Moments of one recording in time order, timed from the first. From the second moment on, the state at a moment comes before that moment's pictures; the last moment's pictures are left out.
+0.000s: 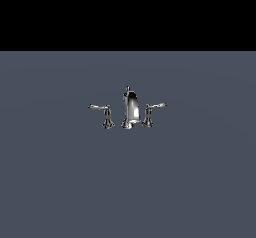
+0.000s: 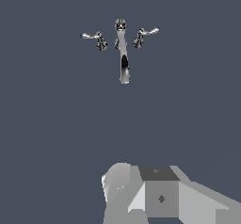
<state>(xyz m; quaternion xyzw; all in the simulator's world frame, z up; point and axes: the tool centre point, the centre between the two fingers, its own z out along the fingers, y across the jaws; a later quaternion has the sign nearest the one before) -0.259 -0.014 0.479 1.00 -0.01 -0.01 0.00</state>
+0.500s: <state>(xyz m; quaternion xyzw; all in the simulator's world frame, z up) -0.257 -0.007 0.472 1.00 -0.02 -0.01 0.00</state>
